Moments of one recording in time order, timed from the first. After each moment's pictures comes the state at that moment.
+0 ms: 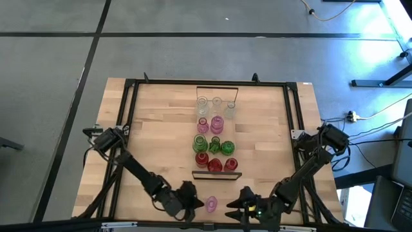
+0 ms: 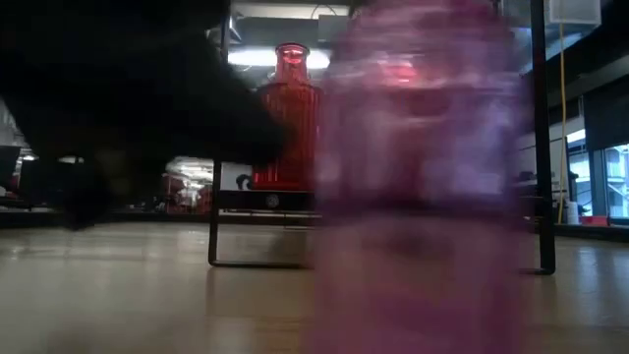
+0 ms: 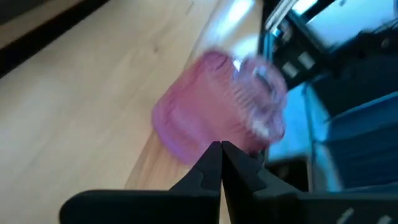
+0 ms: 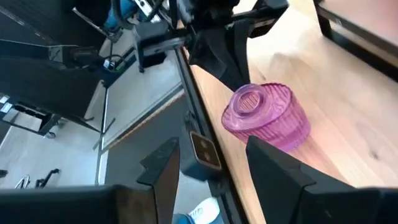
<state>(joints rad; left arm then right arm) -0.71 2.04 1.06 0.41 -0.49 -1.07 0.90 1.80 1.09 0.14 0.63 1.19</state>
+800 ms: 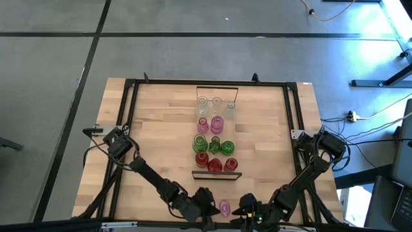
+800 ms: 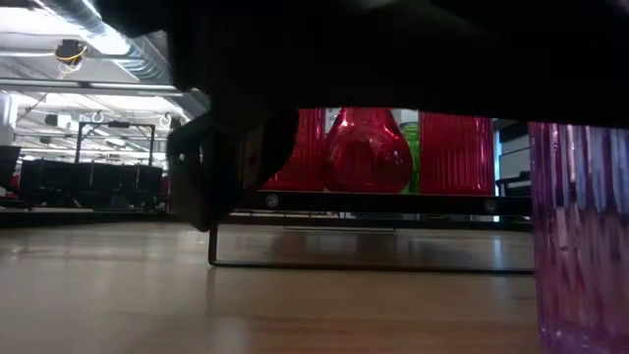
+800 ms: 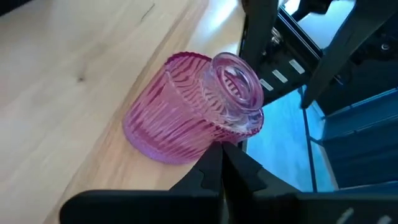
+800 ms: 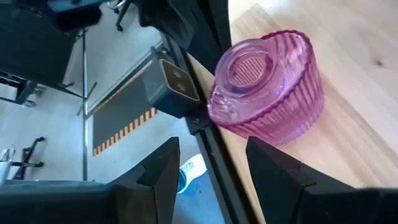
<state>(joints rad) -0.65 2.22 1.39 0.29 -0.42 -1.02 0.94 1.90 1.13 0.02 0.51 1.33</state>
